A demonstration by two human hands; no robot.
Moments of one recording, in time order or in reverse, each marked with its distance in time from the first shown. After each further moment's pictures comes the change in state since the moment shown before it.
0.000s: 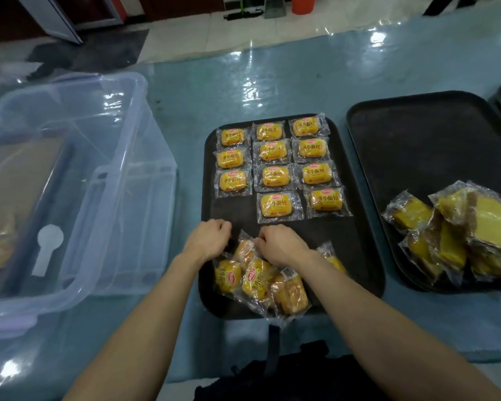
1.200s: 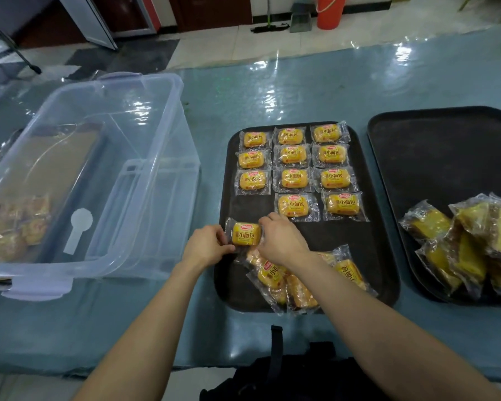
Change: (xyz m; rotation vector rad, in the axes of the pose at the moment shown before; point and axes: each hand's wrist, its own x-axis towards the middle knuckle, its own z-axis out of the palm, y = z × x) left_hand -0.024 -0.053 -0.001 0.091 0.145 -0.091; right_hand -0.007 -0.038 0.004 -0.087 0.184 -0.153
